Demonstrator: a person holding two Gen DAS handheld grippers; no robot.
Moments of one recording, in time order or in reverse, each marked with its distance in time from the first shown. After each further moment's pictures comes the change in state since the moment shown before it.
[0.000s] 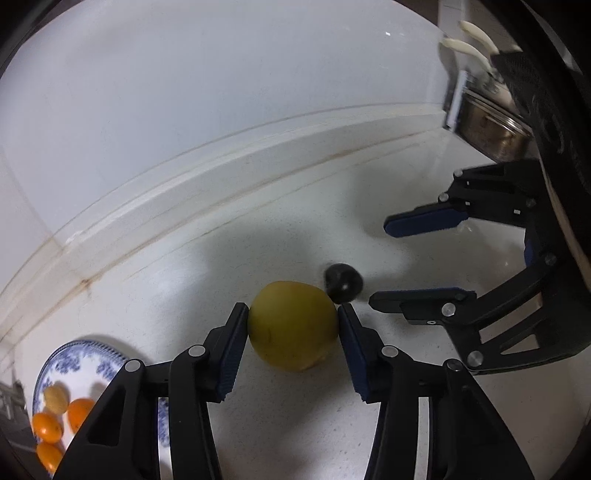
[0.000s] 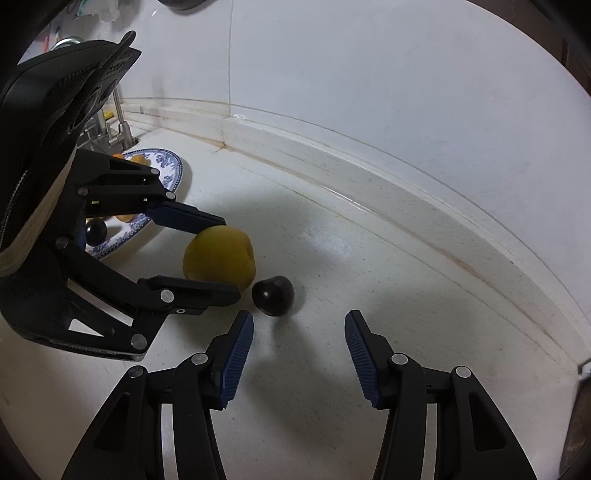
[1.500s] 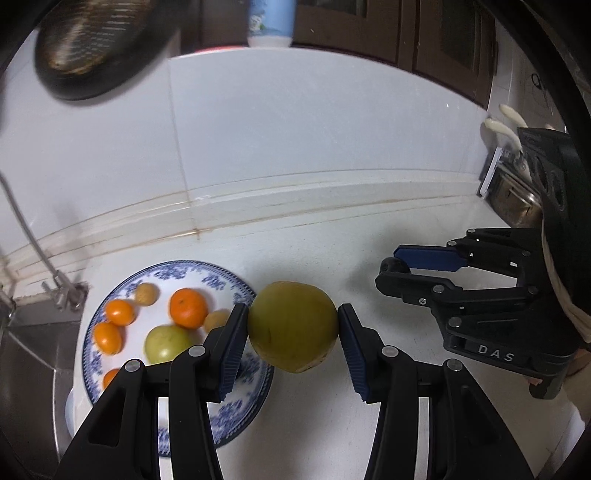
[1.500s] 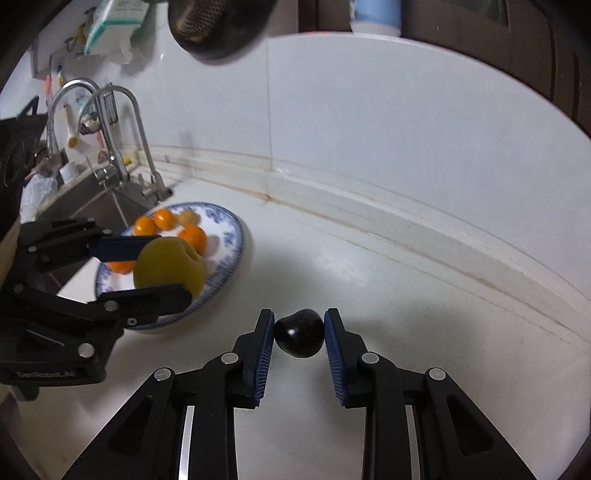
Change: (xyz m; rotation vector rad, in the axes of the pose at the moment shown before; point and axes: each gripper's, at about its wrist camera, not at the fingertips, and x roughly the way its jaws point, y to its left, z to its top) left arm -0.120 0.018 -0.059 -0.262 -0.150 0.142; right arm -0.055 0.068 0.017 0.099 -0.151 0.037
